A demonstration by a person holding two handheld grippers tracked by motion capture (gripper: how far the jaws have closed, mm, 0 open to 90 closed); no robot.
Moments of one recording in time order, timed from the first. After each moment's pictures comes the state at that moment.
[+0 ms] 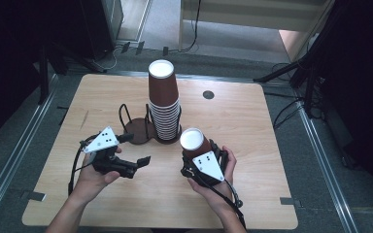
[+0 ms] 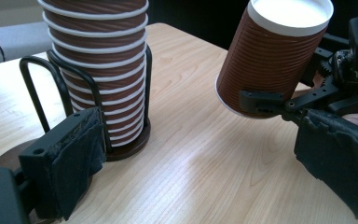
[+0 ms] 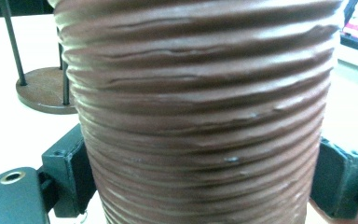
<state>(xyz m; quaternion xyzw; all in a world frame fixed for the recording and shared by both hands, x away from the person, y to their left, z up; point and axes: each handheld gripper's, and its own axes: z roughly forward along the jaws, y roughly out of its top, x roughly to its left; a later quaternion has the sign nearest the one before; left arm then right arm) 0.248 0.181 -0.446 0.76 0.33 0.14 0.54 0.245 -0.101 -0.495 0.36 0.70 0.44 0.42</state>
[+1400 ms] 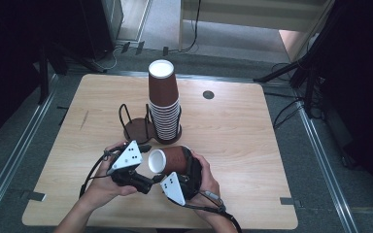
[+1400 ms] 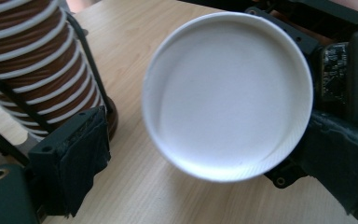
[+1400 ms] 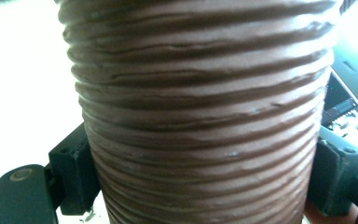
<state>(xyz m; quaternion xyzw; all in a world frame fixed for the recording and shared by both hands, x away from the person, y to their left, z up) 0.233 0.138 -0.459 0.83 0.24 0.15 0.48 0.218 -0.050 -0.525 0.14 0.76 0.36 0.53</state>
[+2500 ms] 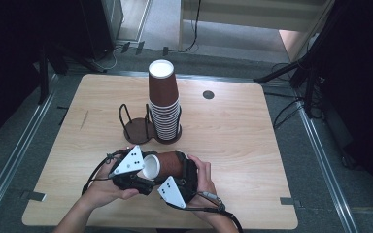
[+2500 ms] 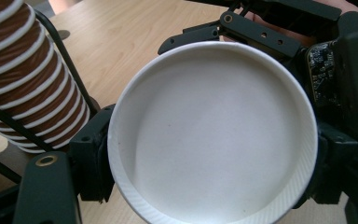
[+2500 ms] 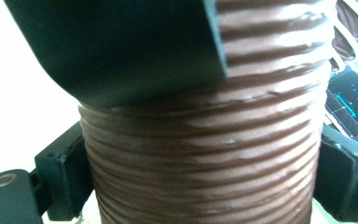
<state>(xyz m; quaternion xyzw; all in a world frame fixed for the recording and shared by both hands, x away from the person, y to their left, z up) 0.230 0.136 -0.464 0.84 0.21 0.15 0.47 0.213 -0.048 -0.528 0.11 0.78 0.39 0.48</state>
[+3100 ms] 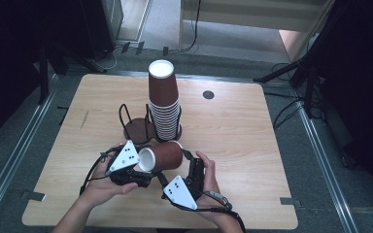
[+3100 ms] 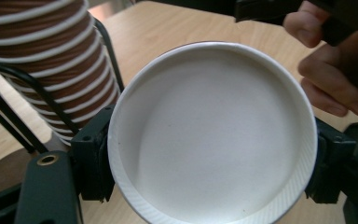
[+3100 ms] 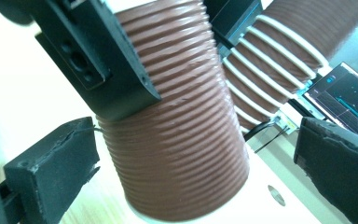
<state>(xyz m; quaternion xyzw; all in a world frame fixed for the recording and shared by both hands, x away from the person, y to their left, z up) 0.235 0.147 -0.465 0.80 0.27 0.20 0.50 0.206 -0.060 -0.501 0.13 0.75 0.45 0.47</state>
